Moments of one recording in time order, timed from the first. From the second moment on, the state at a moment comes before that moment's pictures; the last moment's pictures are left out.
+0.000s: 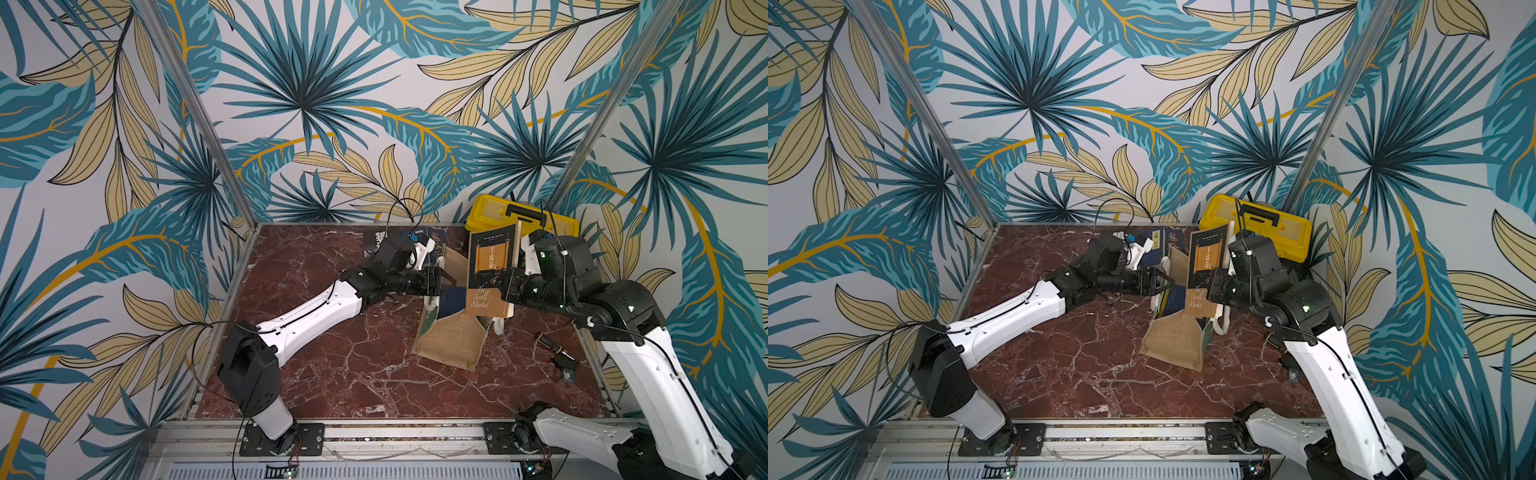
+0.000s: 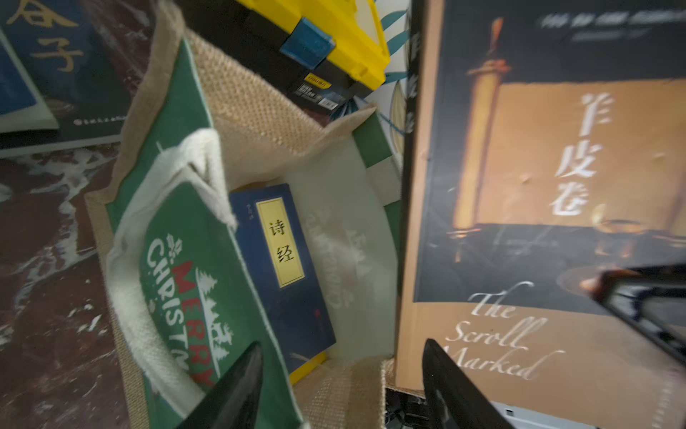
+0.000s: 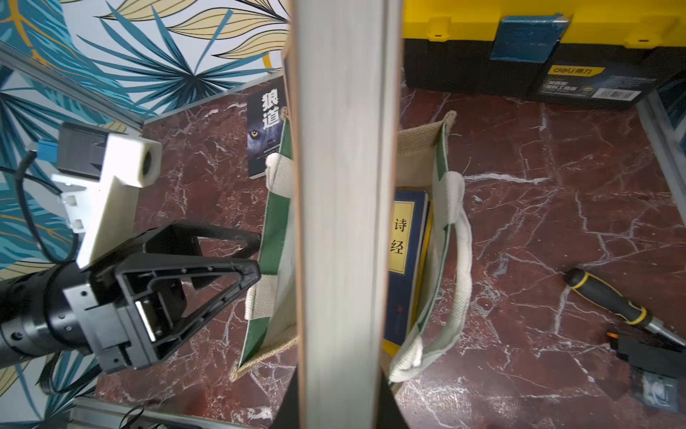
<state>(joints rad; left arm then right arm) -0.77 1.67 1.45 -0.32 0.43 -0.69 0.43 1.12 1.61 -1.27 0.14 0.58</state>
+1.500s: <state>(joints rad) -0.87 1.59 1.42 -0.58 0.18 -0.82 0.42 1.21 1.42 -1.29 -0.21 0.58</state>
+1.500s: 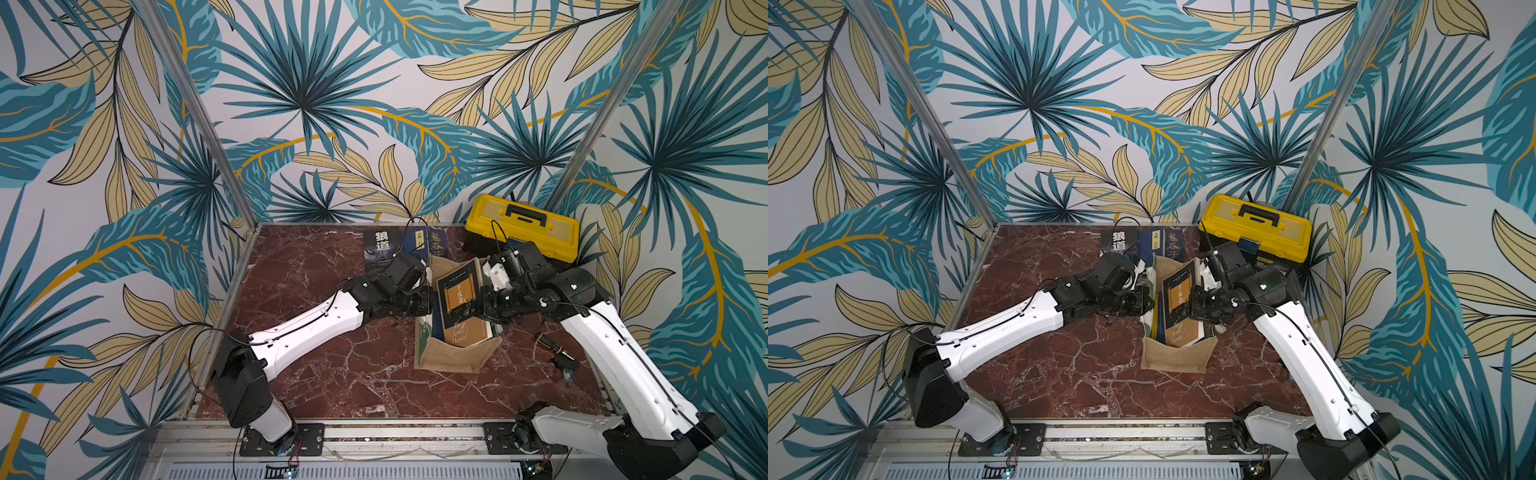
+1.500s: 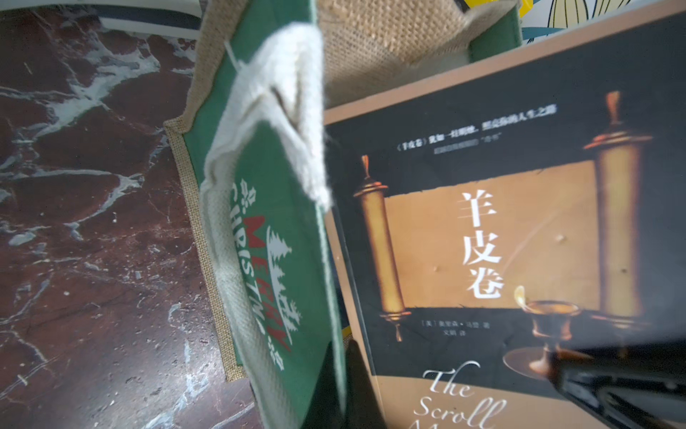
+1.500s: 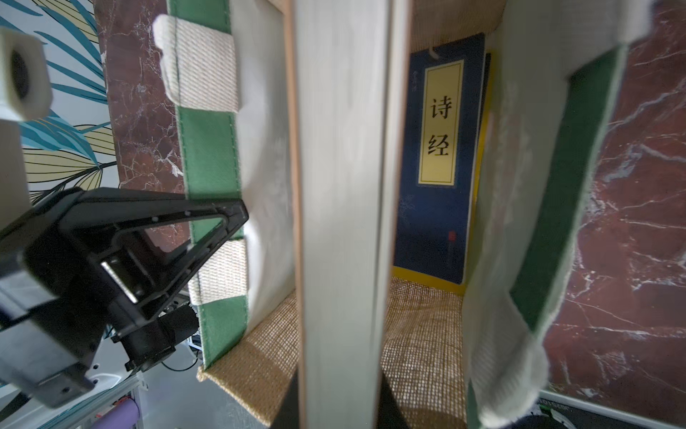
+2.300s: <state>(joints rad) -0.67 1.38 1.32 -0.77 0.18 -0.71 0.59 1.46 1.20 -0.79 -0.29 0.83</state>
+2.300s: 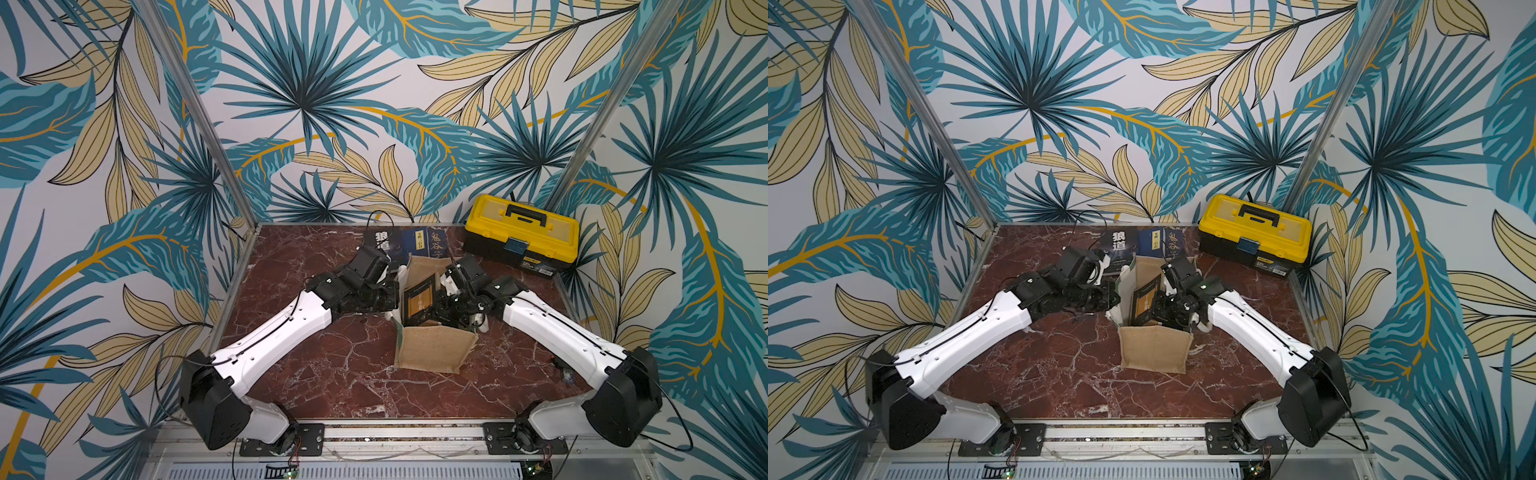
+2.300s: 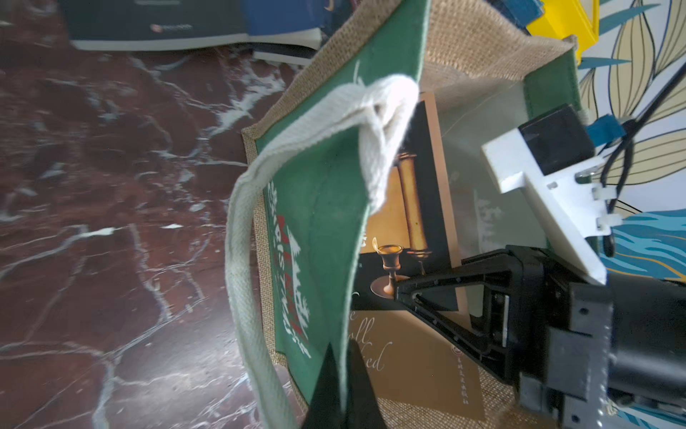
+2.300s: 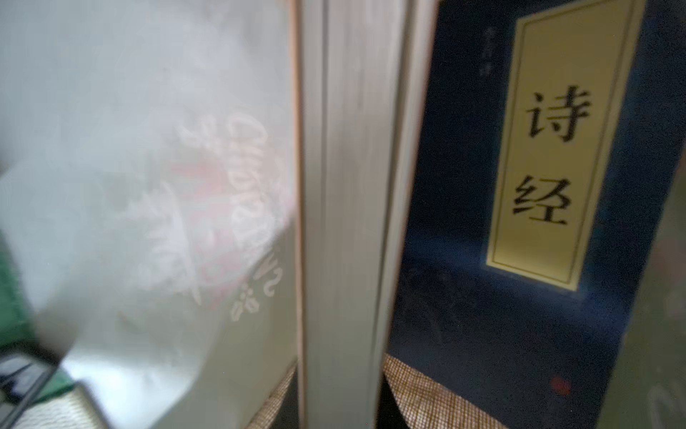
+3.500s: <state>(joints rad) -0.25 1.16 1.60 -1.09 0.22 -0.46 0.69 1.84 2.06 -0.94 -0.09 0.55</state>
